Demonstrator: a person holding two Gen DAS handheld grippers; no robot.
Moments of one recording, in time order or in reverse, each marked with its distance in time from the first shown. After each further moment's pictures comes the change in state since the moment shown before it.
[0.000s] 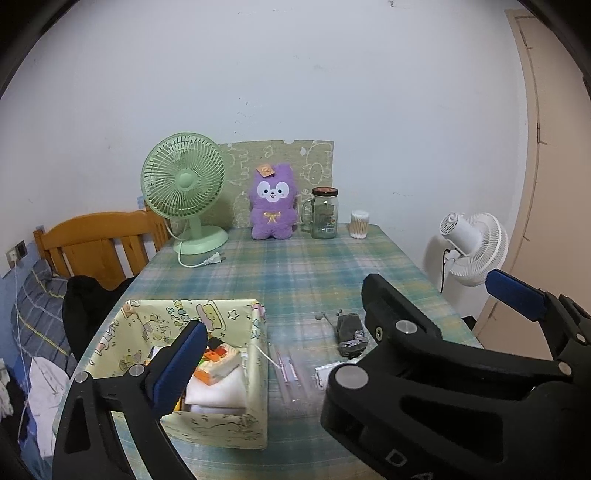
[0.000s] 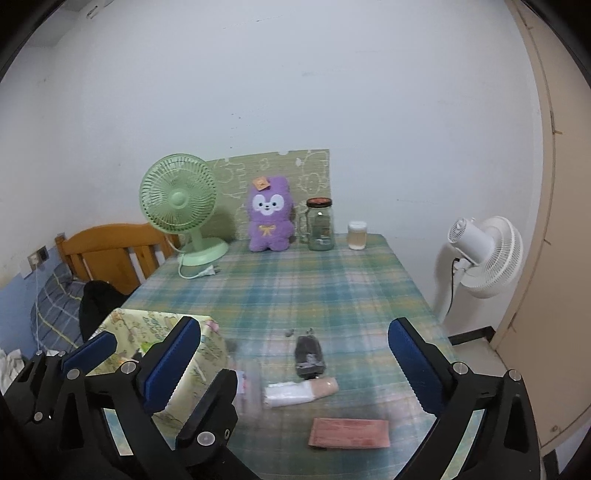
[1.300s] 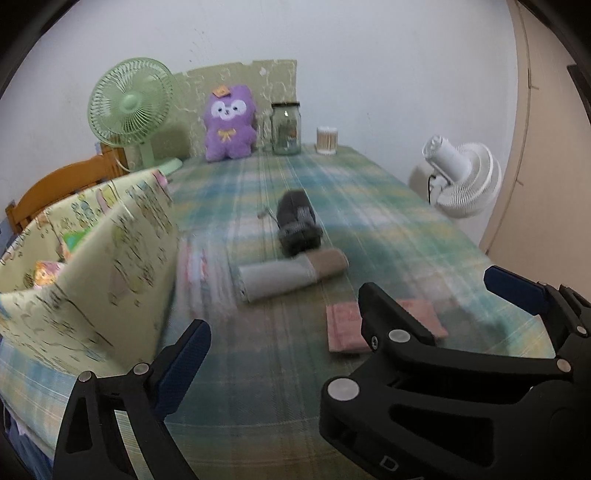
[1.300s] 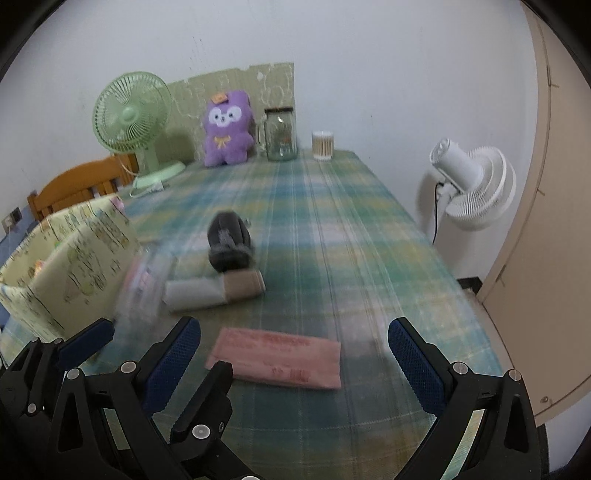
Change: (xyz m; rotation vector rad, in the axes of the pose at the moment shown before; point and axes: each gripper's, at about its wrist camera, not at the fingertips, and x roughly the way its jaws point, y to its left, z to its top) left arm 0.077 -0.059 -0.098 0.043 0.198 -0.063; right arm 0.068 -0.070 -0.109 0.002 0.220 -0.063
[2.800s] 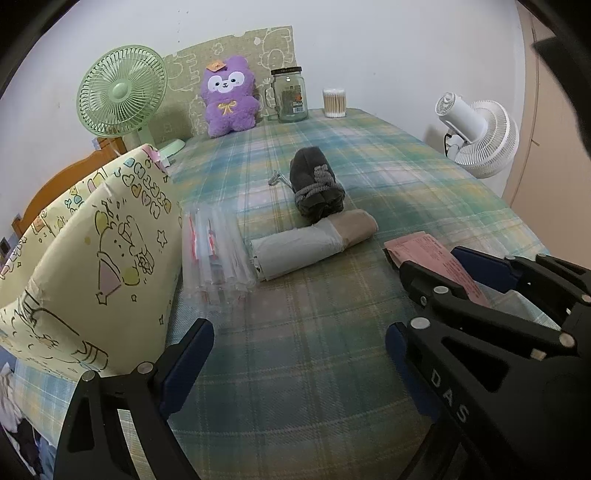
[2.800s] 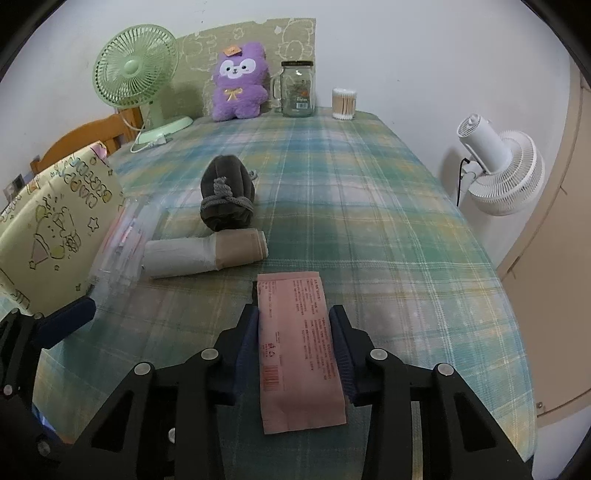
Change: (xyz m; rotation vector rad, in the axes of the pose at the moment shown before) left arm 0.024 0.001 -0.003 0.074 0.111 0.082; right arm 0.044 0.005 -0.003 -0.064 0.133 0.040
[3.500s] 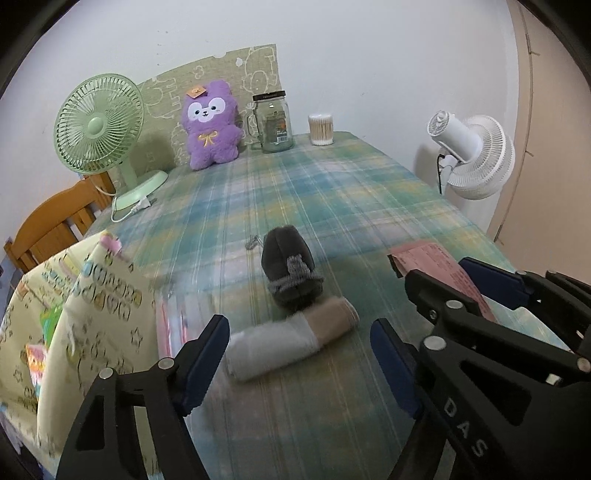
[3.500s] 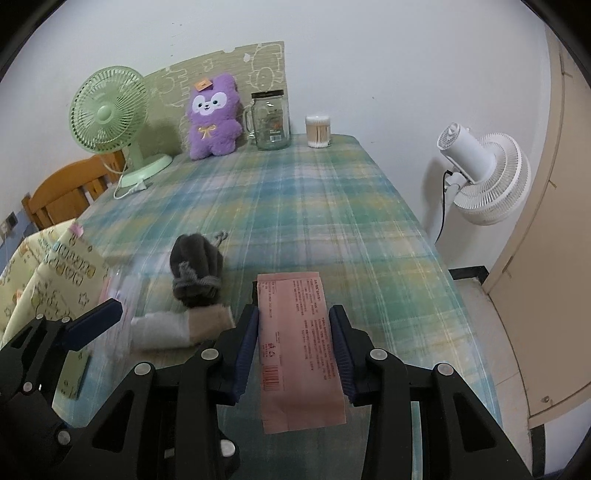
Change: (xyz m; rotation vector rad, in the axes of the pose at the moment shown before) left arm 0.017 -0.013 0.064 0.031 -0.041 -0.023; right arm -0.006 -0.030 0.047 0.086 -0.052 -0.012
